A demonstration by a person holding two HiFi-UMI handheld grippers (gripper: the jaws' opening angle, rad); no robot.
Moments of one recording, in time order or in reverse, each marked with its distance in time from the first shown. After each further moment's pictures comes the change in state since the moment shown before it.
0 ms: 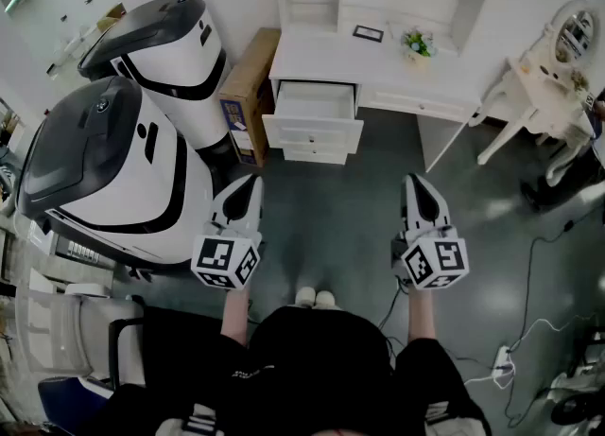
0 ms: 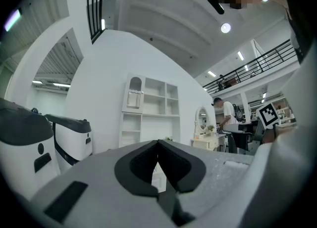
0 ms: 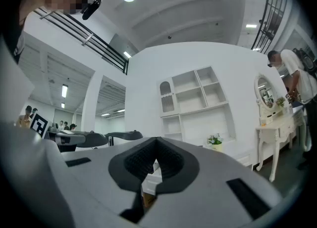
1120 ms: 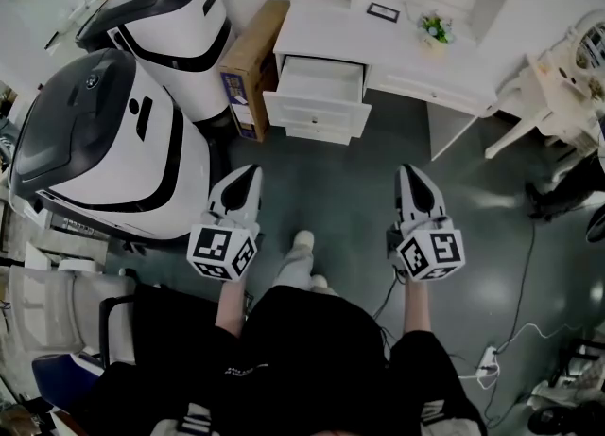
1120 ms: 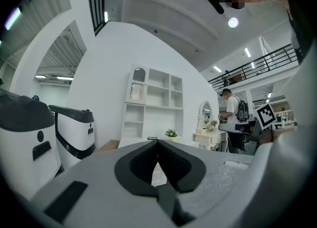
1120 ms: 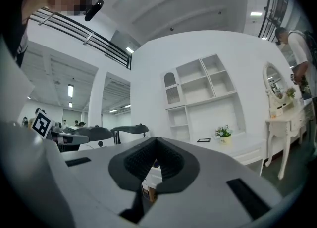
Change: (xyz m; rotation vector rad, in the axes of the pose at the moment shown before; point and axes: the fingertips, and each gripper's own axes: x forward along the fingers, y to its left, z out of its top) left arm 0.025 0.006 -0.042 -0.037 0.081 0.034; right arm 0.041 -0.011 -0.041 0.017 0.072 0.090
